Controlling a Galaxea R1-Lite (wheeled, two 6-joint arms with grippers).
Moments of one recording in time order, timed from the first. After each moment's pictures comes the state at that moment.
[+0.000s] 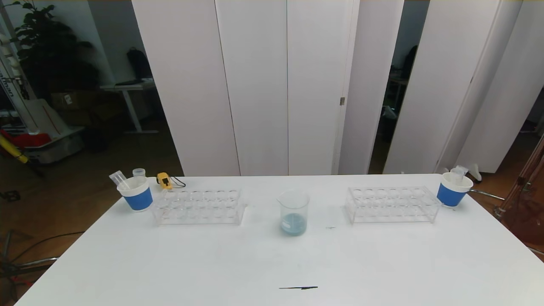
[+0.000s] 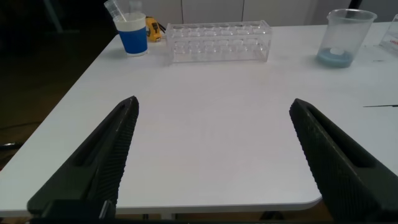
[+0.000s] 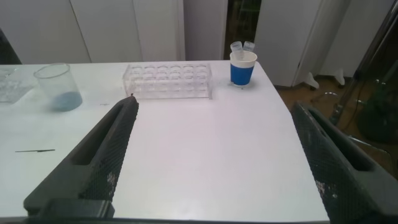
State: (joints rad) left arm 0.00 0.00 0.00 0.00 0.00 0.02; right arm 0.00 0.21 -0.49 0.29 -0.05 0.04
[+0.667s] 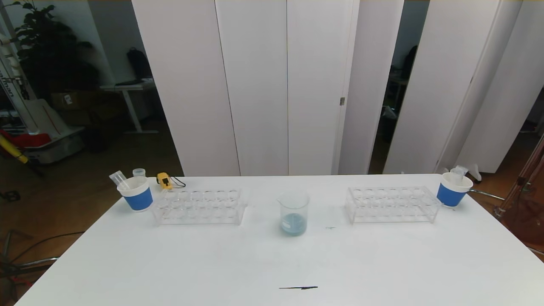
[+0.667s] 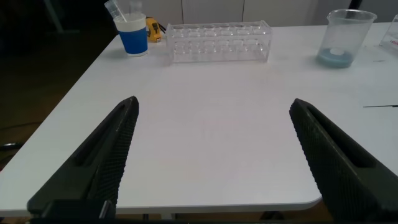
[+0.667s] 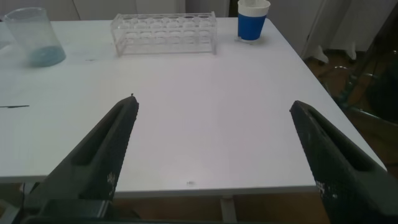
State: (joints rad) left arm 0.00 0.00 0.00 0.00 0.00 0.02; right arm 0.00 0.00 -0.15 0.24 -0.05 0.04
